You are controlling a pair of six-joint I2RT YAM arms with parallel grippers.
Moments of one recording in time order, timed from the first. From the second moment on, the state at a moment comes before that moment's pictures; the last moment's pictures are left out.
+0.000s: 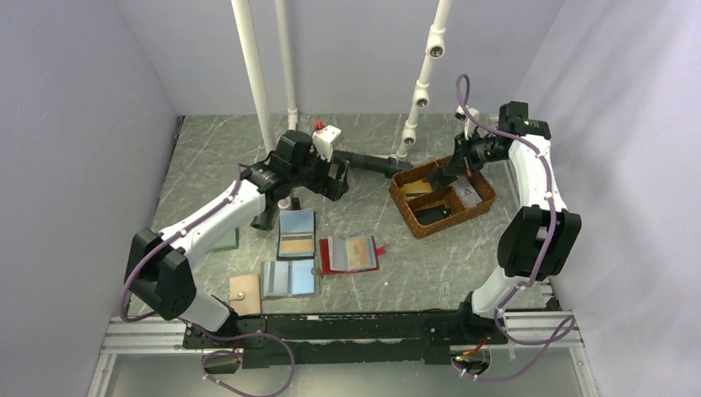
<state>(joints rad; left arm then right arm) -0.61 1.47 1.21 -0.32 0.17 -0.11 -0.17 1.70 1.64 -1.14 -0.82 -0.67</state>
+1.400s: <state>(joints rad) -0.49 1.66 1.37 -0.42 0.33 -0.37 -0.06 1.73 1.31 -1.07 -0.58 -0.76</state>
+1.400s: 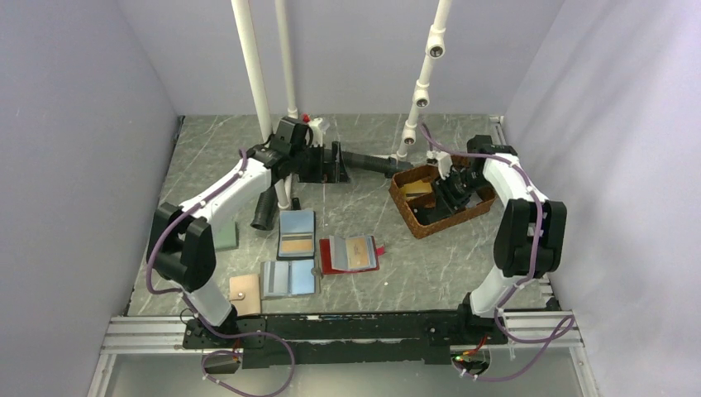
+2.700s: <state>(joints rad) -0.67 1.37 1.04 -0.42 0.39 -0.56 0.04 1.23 1.07 -1.08 -0.84 -0.74</state>
